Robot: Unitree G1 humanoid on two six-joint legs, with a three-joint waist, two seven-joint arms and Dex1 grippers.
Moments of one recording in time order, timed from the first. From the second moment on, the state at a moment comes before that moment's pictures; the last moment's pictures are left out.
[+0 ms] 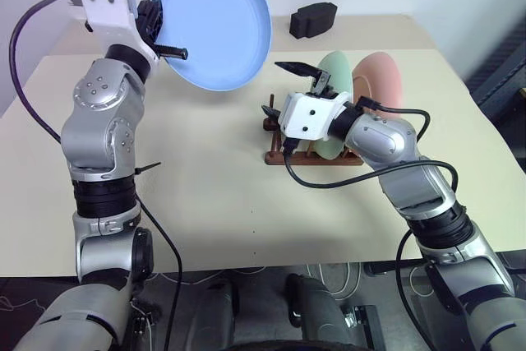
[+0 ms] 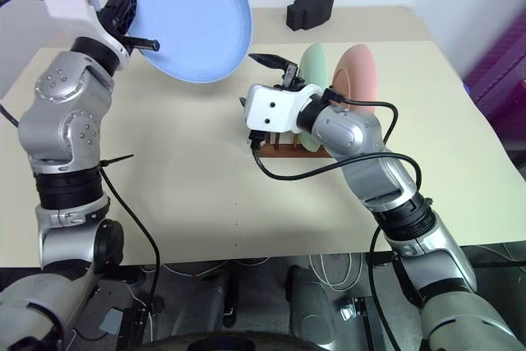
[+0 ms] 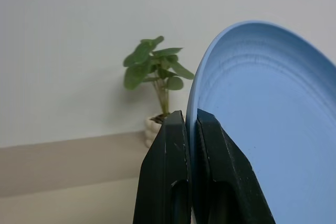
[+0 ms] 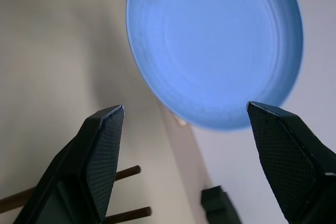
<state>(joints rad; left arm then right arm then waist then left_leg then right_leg) -0.84 0.36 0.21 -0.13 -0.29 0.61 -0.10 -0.70 -0.55 0.34 -0.26 -0.30 0.13 0.54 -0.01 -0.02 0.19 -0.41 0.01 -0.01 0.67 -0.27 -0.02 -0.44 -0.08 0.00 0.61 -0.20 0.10</state>
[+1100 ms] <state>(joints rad) -0.88 0.20 0.19 -0.32 -0.43 0.78 -0.08 -0.69 -0.49 0.35 -0.19 -0.46 0.04 0.55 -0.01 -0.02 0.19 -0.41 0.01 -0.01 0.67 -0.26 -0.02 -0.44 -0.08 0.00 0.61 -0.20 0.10</state>
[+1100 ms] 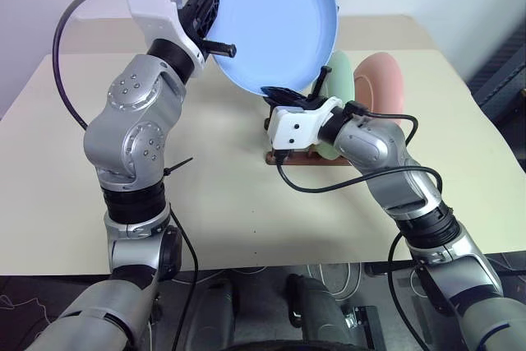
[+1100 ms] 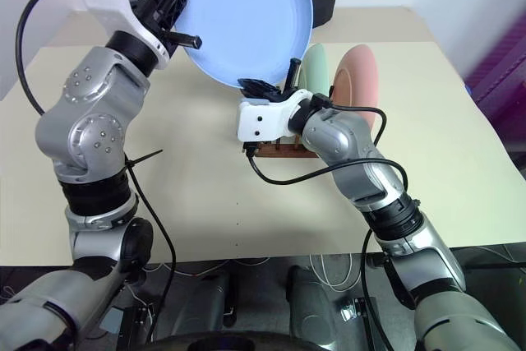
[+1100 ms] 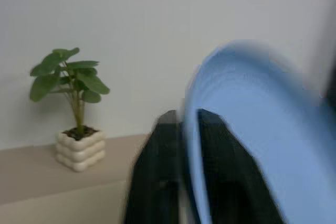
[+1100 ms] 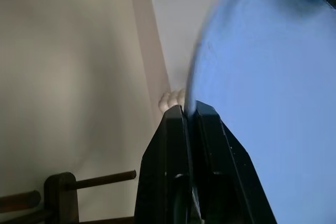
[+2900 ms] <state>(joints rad) -0.17 0.58 0.05 -0.33 -0.54 0.50 -0.84 -0.62 -0.12 -0.21 -0.53 1.19 0.91 -0.03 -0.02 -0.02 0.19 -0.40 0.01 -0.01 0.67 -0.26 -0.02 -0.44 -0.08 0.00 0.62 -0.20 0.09</state>
